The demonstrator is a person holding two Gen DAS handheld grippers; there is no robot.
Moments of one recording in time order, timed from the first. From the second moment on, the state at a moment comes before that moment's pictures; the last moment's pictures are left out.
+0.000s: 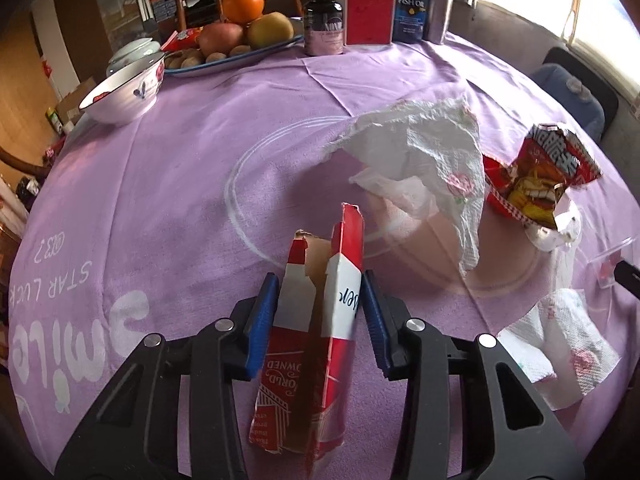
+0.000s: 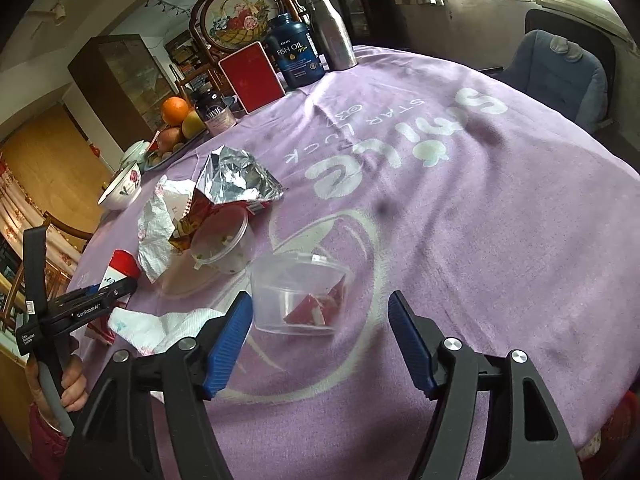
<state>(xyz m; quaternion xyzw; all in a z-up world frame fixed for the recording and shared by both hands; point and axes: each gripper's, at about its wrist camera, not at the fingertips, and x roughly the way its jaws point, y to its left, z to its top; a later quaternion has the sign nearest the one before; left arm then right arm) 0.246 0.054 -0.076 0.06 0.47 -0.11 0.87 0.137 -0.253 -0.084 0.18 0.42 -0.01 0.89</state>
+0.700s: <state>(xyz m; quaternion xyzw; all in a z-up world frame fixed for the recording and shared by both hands) 0.258 0.078 -0.071 0.01 0.48 -0.10 0.87 0.141 -0.237 -0.085 0.15 0.41 -0.01 0.90</state>
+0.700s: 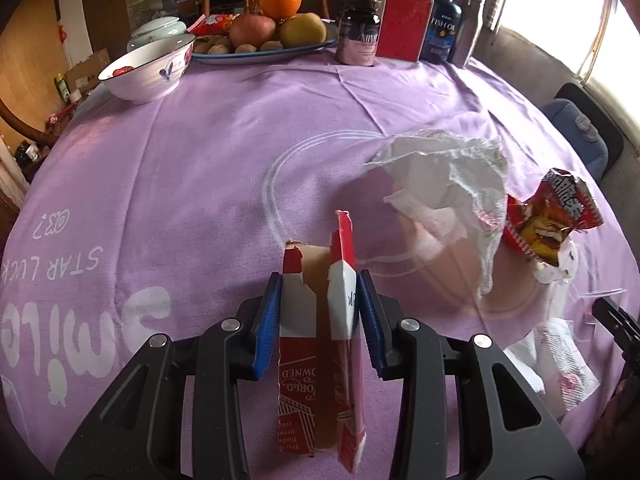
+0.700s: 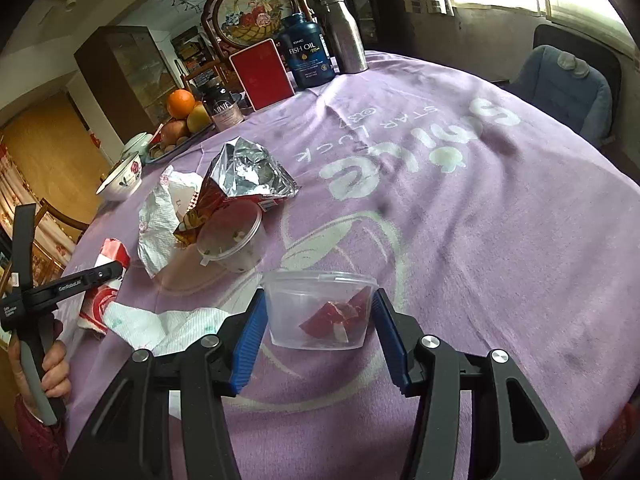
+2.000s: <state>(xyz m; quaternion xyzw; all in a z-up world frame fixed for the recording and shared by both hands) 0.203 0.070 -0.021 -0.02 0.37 -0.14 0.92 0.071 -0.272 -0.042 0.16 0.35 -0.03 0.92</state>
